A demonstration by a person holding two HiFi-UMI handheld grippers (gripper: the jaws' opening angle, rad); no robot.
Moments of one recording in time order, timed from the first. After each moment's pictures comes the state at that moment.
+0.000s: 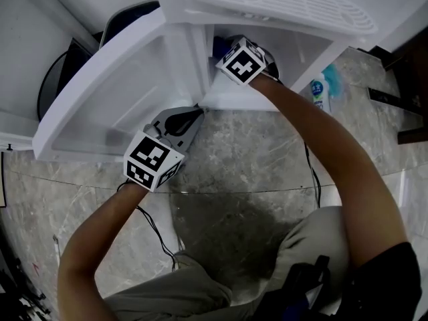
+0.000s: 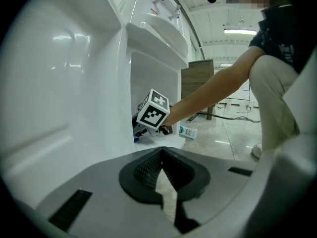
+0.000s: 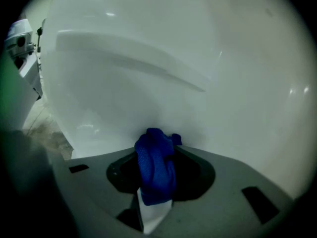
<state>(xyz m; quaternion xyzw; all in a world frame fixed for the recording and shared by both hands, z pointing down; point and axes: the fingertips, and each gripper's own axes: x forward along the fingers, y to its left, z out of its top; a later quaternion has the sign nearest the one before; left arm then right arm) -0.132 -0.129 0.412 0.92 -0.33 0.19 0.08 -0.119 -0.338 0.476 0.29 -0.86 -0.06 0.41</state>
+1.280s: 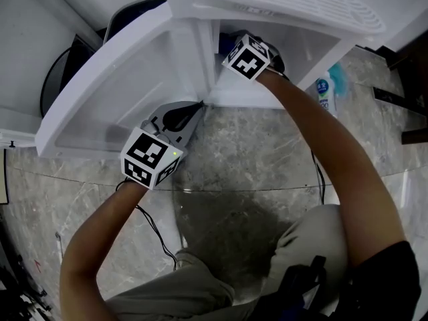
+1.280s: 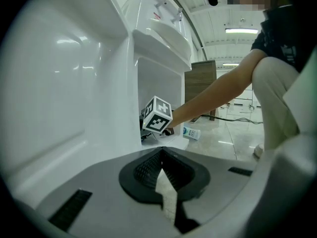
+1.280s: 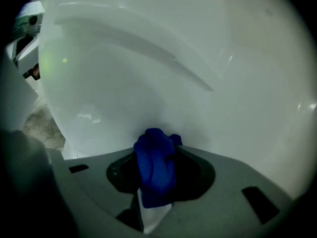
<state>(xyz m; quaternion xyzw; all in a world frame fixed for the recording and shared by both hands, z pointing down) -0.146 -0.134 0.402 0.91 -0.35 0.19 0.08 -0.121 -0.346 0.484 0.27 -0.86 -0.10 0.43</state>
